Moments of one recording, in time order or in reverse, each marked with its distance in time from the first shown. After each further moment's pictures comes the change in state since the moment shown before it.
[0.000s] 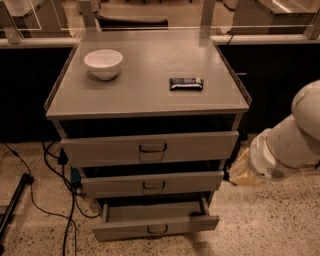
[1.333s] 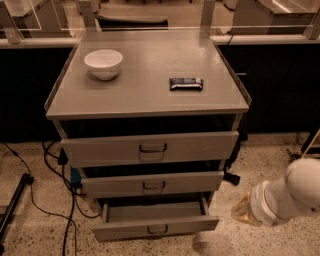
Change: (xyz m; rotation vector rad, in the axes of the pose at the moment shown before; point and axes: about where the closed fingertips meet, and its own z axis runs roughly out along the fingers) arm 0.084 0.030 0.122 -0.008 -0.031 0.012
